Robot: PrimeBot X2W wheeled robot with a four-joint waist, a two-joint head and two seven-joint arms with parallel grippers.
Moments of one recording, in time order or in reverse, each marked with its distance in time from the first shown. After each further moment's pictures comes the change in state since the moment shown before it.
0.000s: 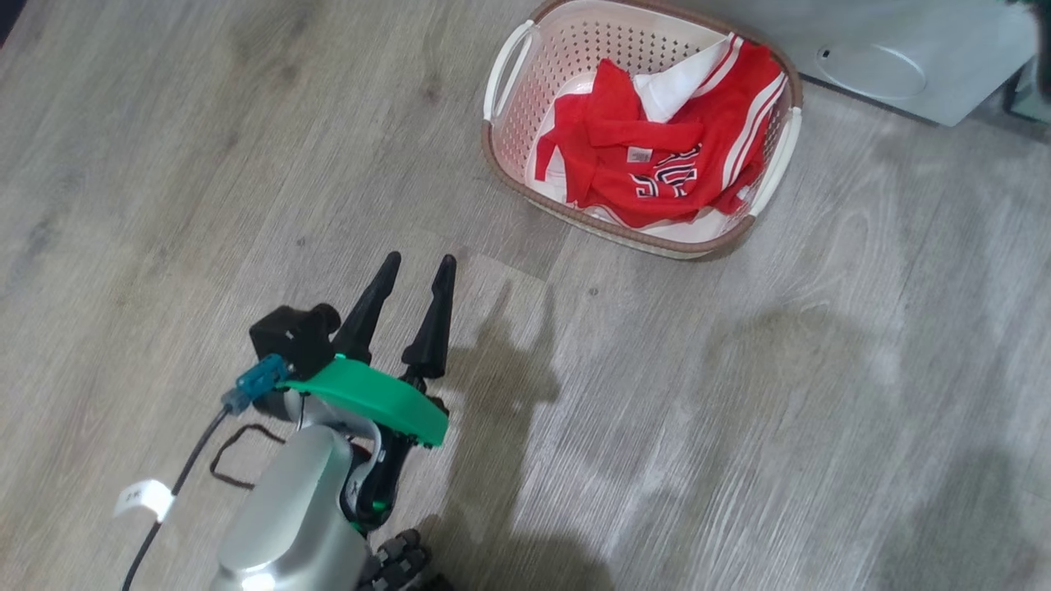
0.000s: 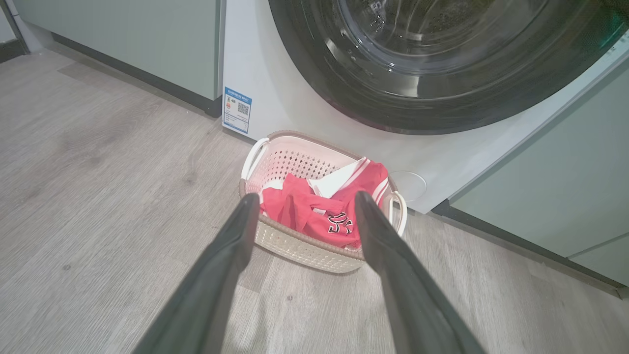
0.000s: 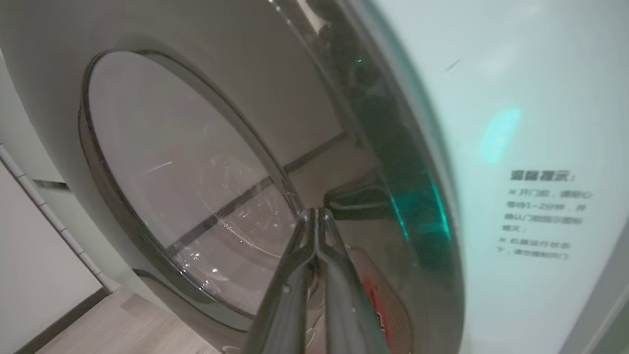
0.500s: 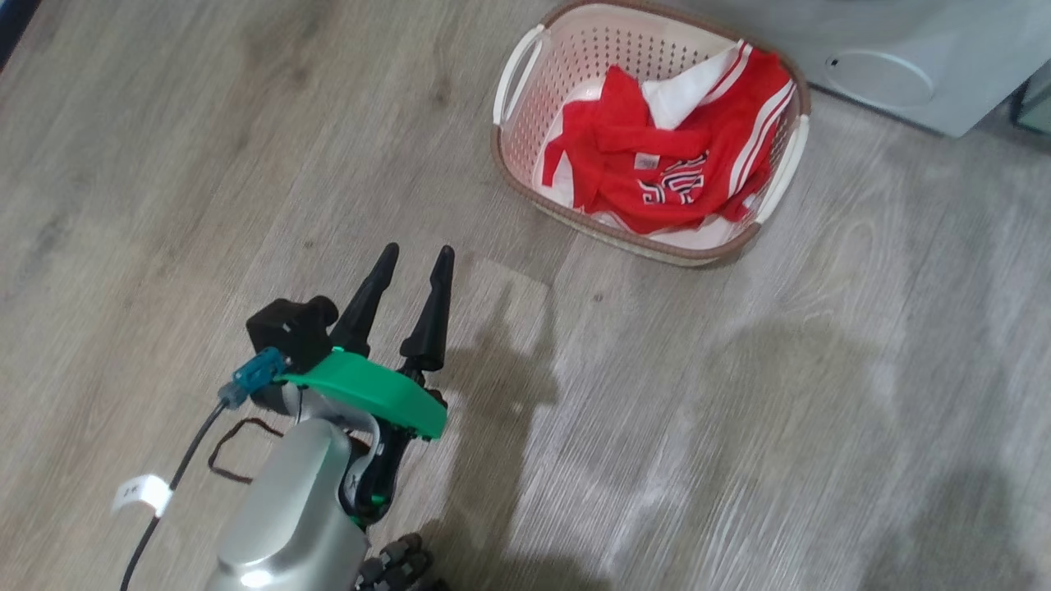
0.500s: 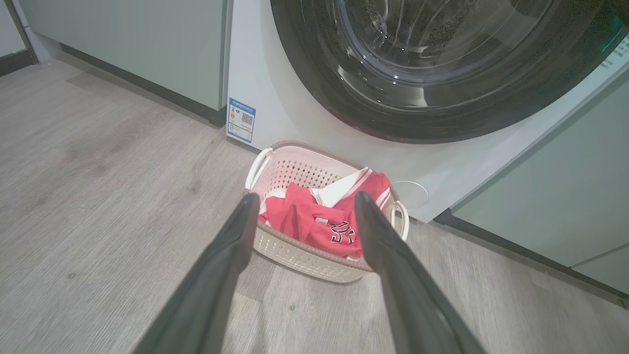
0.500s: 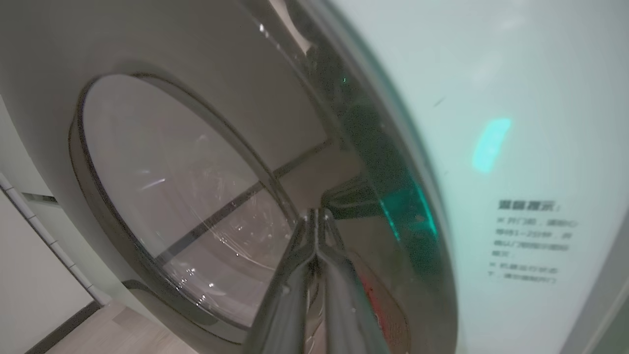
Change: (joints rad) left arm -0.020 -0.003 0.001 0.003 -0.007 0.000 0.000; right arm -0.040 0.013 -0.119 0.038 -0.101 0.007 0.000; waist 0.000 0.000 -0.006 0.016
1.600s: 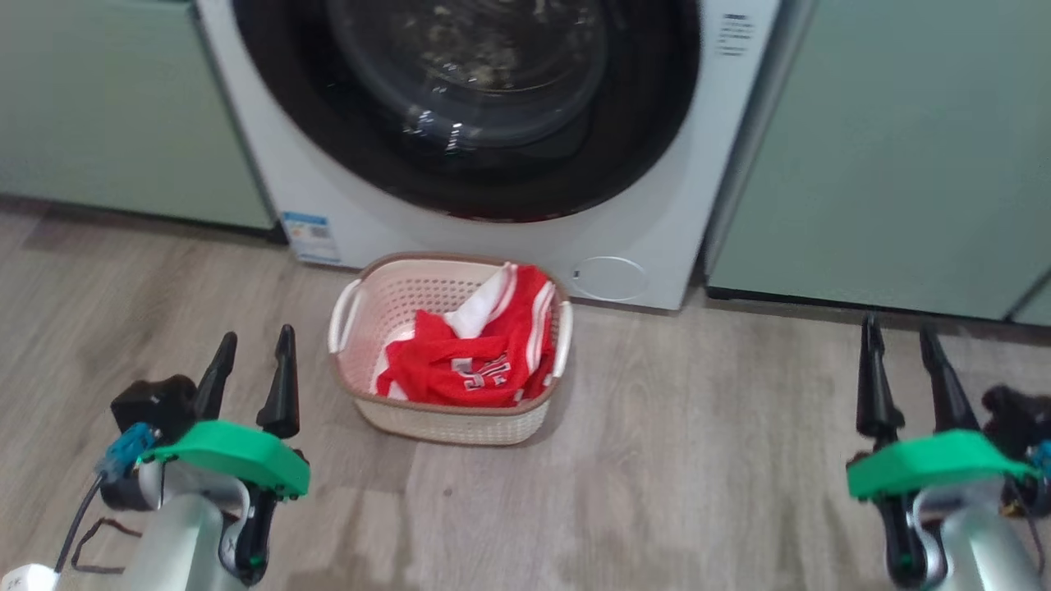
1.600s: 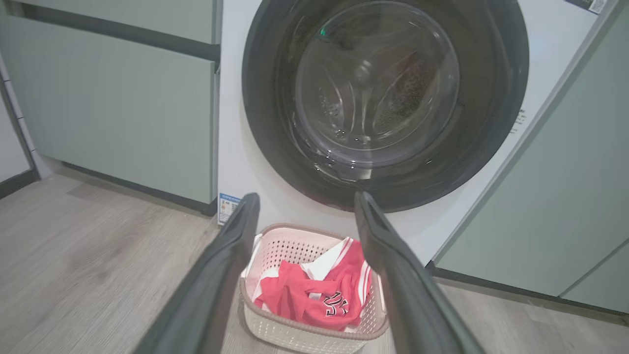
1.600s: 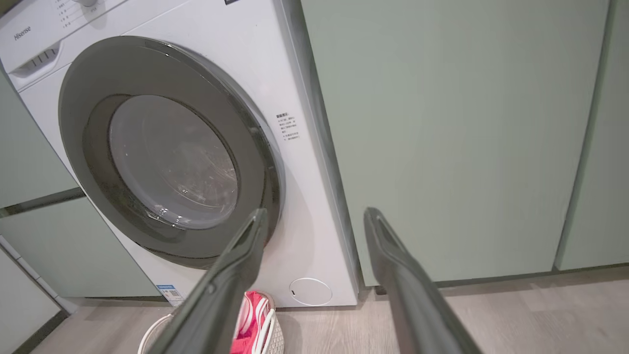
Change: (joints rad) left arm 0.126 0.110 0.258 0.107 0.123 0.000 0.000; right arm 1.132 0.196 -0.096 -0.688 0.101 -0.007 -0.001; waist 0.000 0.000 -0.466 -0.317
